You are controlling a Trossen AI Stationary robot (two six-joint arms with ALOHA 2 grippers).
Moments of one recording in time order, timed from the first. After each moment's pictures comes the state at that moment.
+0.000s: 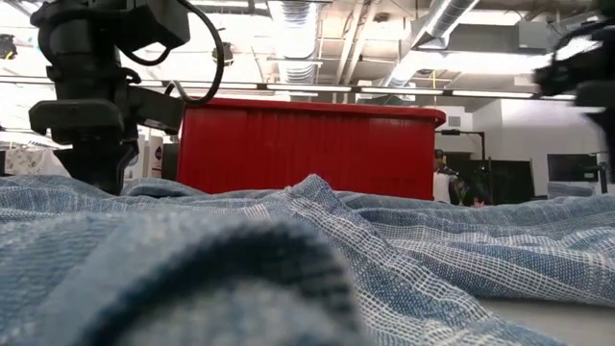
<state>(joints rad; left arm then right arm) -0.28 1.47 0.75 -0.62 -0.14 -0.73 0.64 1.34 0.81 -1.25 0.20 1.62</state>
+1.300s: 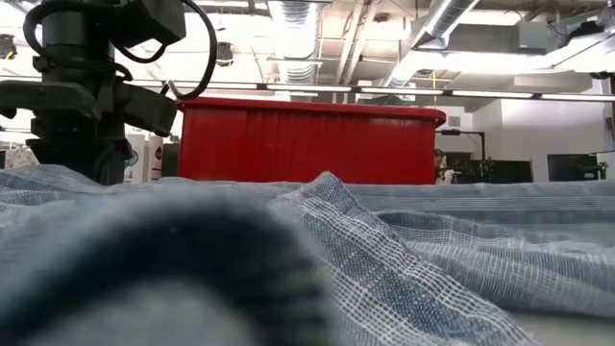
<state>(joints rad) -0.30 1.47 0.76 -0.63 -0.01 -0.70 1.08 1.38 0.94 -1.30 0.06 2.27</state>
